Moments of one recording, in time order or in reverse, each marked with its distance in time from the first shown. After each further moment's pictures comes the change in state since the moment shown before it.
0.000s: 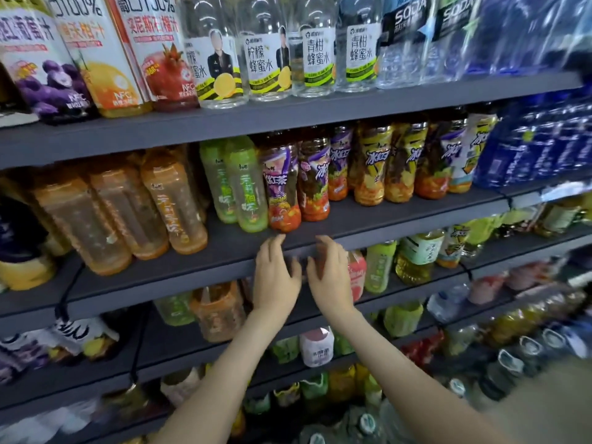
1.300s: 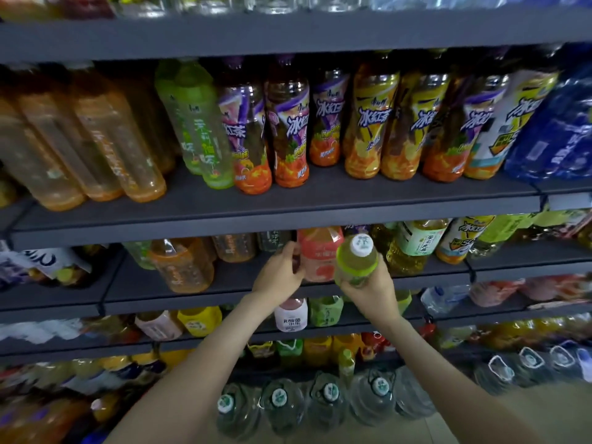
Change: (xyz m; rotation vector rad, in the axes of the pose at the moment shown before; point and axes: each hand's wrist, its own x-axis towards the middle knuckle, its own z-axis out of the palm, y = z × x) left_hand -0.020 0.006 0.114 0.110 -0.400 -0.196; right_hand -0.006 0.164 -0.098 0.109 -0.308 0.325
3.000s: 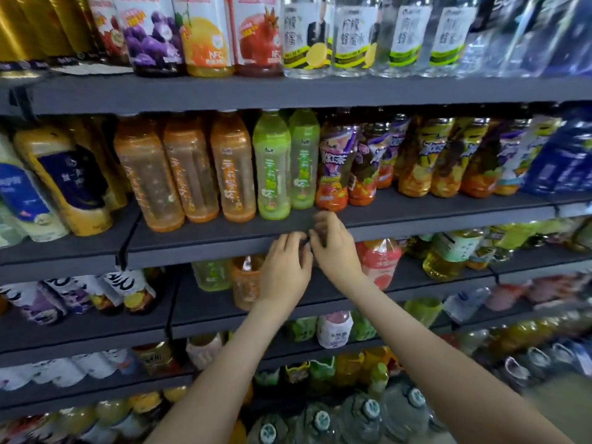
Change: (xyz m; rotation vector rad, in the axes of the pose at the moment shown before) left_hand -0.055 -0.081 -0.150 -0.028 0.440 0.284; right_hand -0.010 -0.207 0.165 -0.174 0.111 -0.341
